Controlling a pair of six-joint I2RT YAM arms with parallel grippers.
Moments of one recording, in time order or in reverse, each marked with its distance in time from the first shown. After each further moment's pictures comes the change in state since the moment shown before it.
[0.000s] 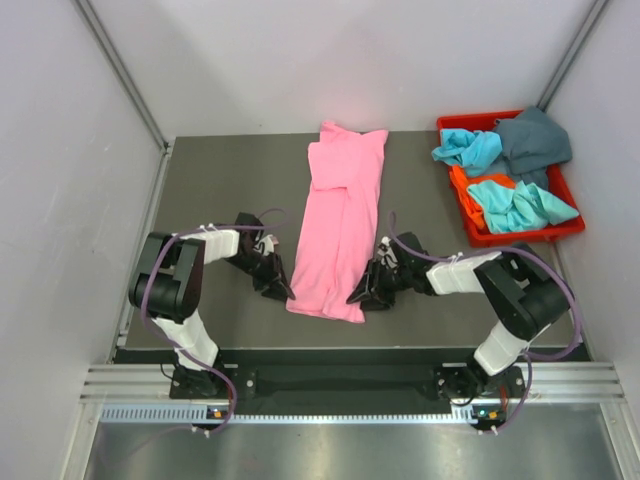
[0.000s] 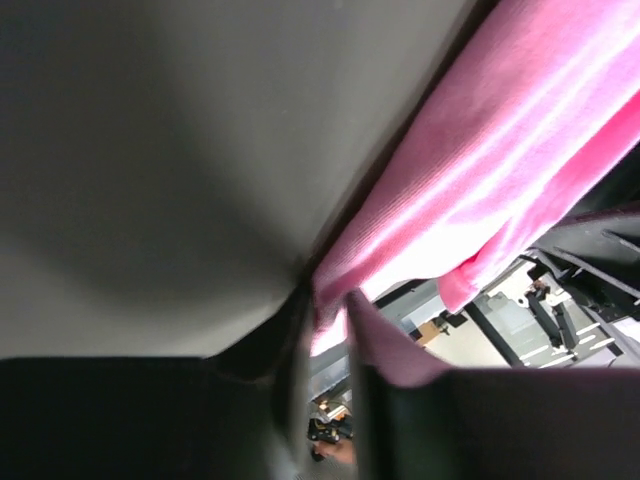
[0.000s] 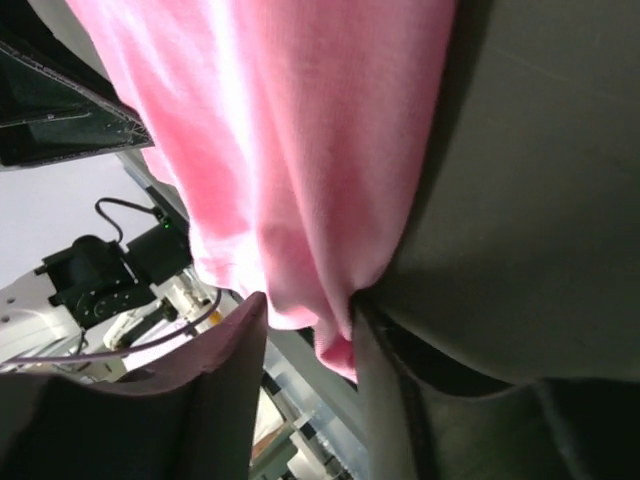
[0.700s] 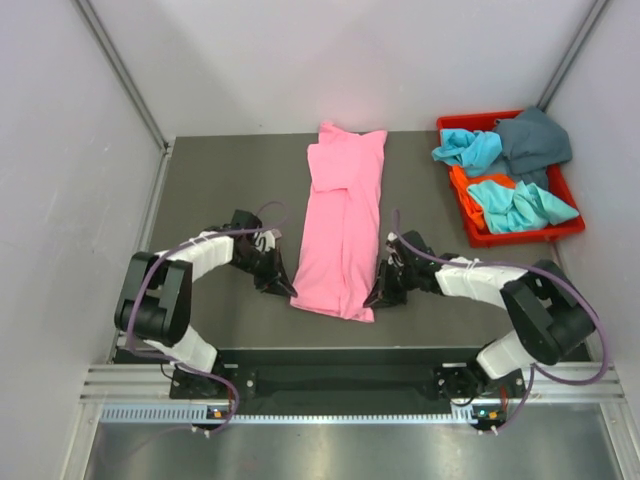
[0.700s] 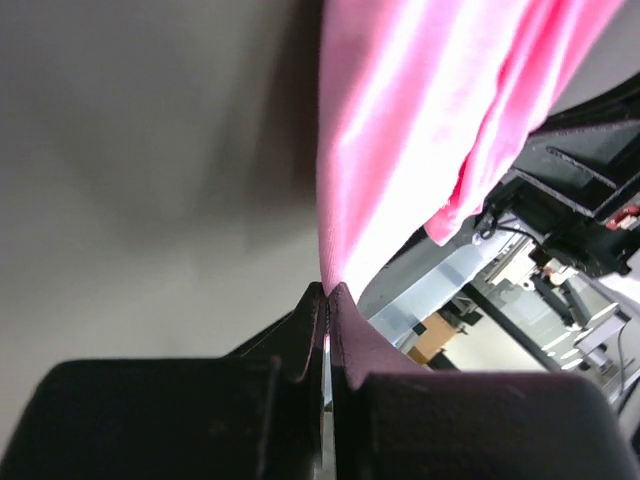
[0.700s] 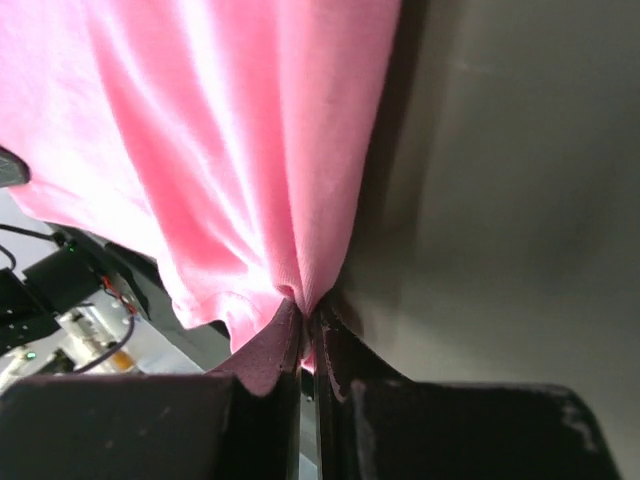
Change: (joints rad) left arm -0.016 -0.131 -0.040 0.014 0.065 0.004; right arm 0.023 -0.135 0.021 -0.253 0.199 -0.158
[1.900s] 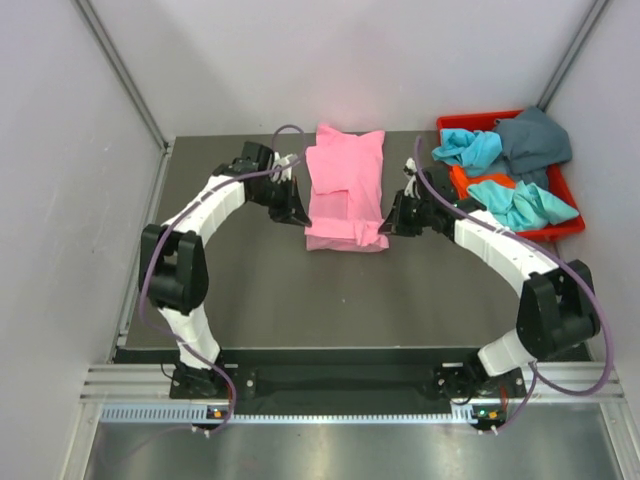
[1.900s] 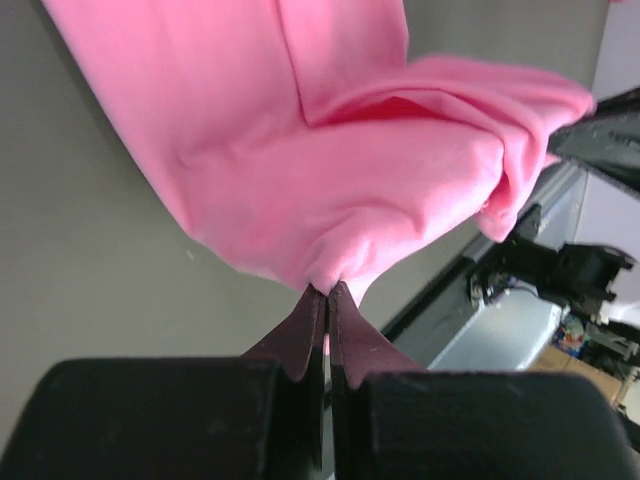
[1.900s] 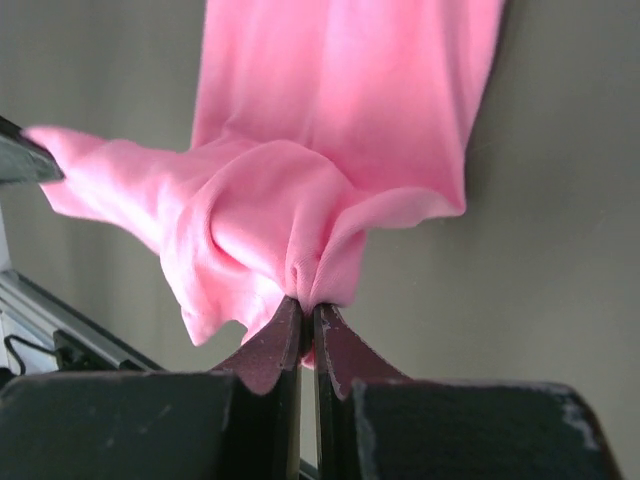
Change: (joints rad) left arm -0.042 0.162 0.607 -0.109 -0.039 0.170; right arm -0.202 -0.038 0.483 -0.293 0.157 -0.334
